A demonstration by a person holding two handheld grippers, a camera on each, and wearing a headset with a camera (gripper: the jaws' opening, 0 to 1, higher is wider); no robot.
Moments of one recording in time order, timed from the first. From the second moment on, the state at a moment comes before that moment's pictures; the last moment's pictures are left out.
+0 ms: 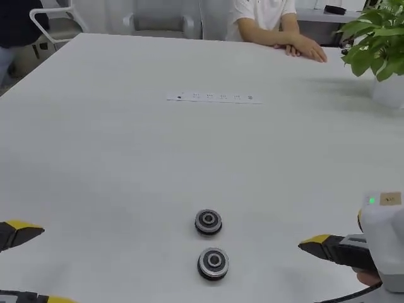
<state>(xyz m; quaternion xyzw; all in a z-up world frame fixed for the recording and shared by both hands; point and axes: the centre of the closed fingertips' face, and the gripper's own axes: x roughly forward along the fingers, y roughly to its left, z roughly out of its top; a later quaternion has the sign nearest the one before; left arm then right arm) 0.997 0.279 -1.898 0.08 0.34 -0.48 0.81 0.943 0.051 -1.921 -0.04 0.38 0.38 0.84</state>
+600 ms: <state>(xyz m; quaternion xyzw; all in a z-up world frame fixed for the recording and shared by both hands) 0.996 0.278 -1.897 0.08 0.34 -0.48 0.81 0.946 0.047 -1.917 -0.03 0.38 0.36 0.85</state>
